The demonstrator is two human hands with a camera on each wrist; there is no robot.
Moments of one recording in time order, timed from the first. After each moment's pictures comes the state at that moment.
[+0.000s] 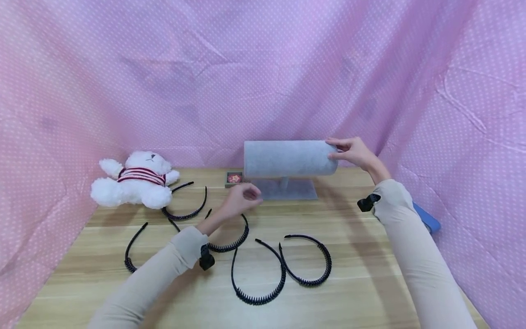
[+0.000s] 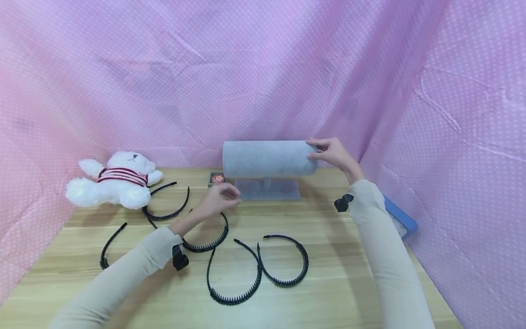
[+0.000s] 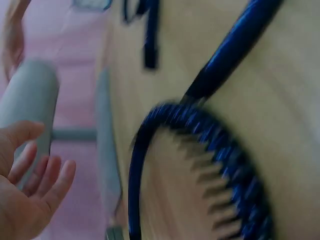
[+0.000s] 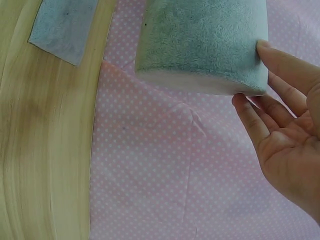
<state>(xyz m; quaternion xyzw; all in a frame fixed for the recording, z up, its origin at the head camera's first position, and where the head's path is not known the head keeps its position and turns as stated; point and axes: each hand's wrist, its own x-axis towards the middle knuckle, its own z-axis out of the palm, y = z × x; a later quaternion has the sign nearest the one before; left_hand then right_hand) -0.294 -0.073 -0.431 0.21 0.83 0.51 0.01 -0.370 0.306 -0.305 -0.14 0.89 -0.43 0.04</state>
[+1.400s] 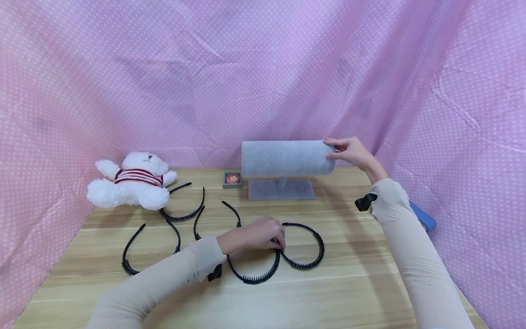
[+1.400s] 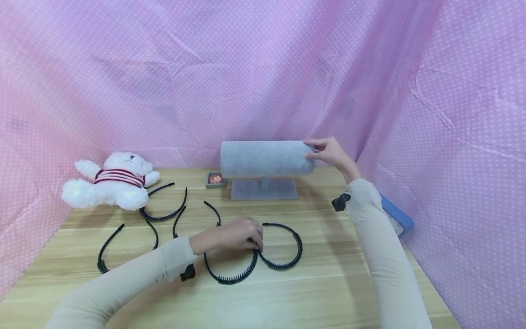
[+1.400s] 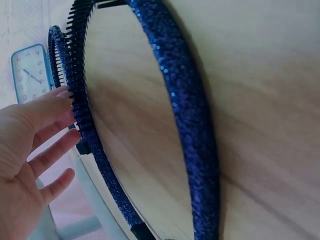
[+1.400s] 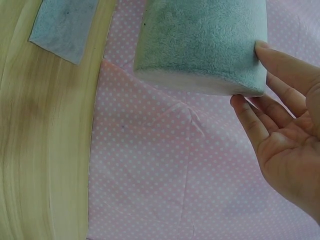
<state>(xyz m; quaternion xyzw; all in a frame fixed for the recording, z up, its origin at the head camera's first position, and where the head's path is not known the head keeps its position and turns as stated) -0.247 -0.014 -0.447 0.58 0.81 0.09 0.02 -0.366 0.305 -0.305 -0.15 0.89 -0.42 0.02</state>
